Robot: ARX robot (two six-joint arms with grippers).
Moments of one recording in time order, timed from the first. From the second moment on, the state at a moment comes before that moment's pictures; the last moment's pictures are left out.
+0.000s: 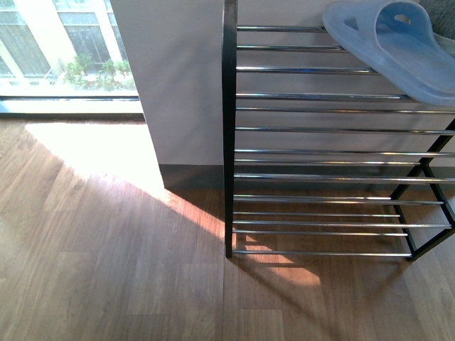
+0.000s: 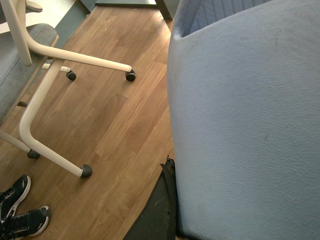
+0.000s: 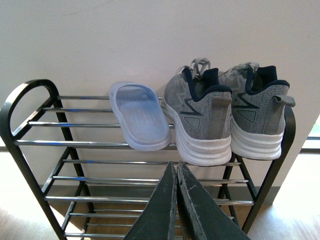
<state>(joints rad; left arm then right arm) -0.14 1.15 0.27 0.19 -0.80 -0.13 0.00 0.01 0.02 0.00 0.00 -0.01</state>
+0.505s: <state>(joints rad) -0.39 1.32 0.52 0.59 -0.71 -0.20 0.00 0.00 0.02 0.00 0.00 -0.01</state>
